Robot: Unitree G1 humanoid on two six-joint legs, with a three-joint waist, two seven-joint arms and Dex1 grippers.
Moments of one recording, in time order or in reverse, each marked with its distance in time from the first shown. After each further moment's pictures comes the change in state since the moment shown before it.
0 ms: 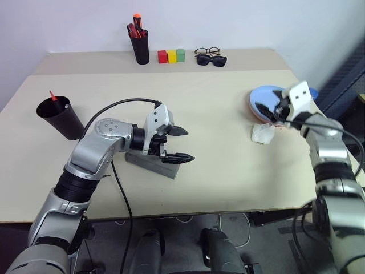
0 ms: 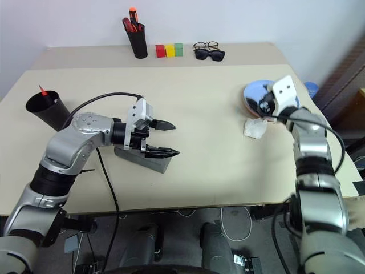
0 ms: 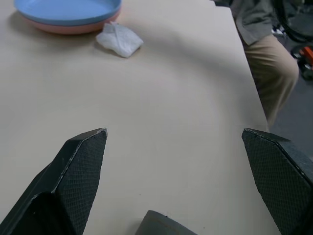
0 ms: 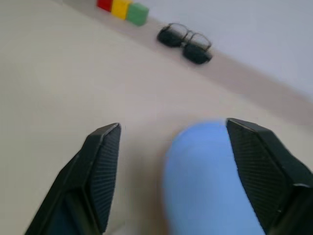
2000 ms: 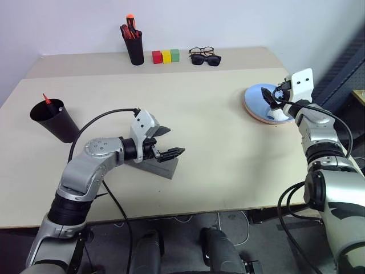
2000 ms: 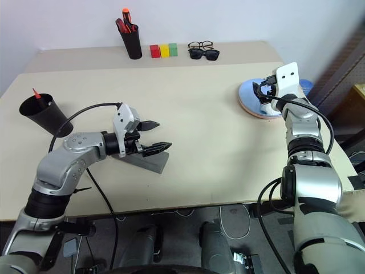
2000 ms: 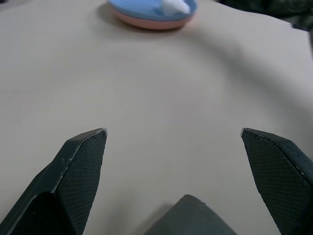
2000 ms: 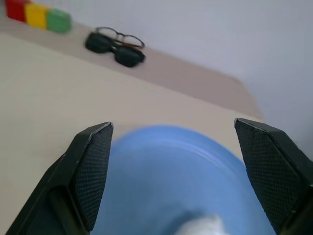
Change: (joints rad) left arm 0.243 -0.034 0.137 -0.161 -0.030 0.035 0.360; right arm -0.350 0.050 -0.021 0.487 -0.103 -0.235 -0.179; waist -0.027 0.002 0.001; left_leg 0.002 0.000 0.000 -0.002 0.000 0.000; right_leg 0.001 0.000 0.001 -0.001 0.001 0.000
